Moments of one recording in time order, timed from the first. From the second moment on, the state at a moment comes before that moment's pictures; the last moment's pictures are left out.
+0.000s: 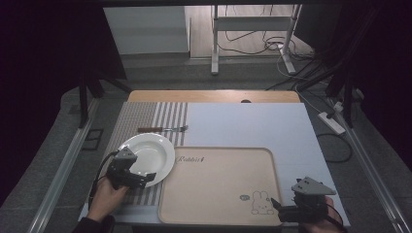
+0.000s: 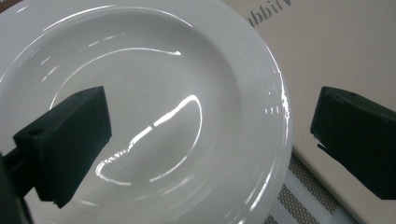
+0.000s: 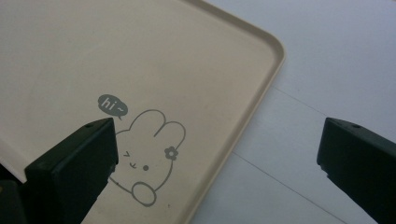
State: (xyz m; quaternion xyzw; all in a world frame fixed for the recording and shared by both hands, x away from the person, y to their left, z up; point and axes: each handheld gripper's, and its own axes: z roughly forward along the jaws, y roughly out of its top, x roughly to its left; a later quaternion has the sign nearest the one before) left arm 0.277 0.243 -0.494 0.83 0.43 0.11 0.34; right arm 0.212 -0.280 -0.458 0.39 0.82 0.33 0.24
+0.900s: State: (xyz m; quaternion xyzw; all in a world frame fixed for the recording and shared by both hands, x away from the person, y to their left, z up) left arm 0.350 0.222 -0.496 0.84 0.42 0.10 0.34; right arm 0.213 -0.280 -0.459 0.39 0.83 0.32 0.24
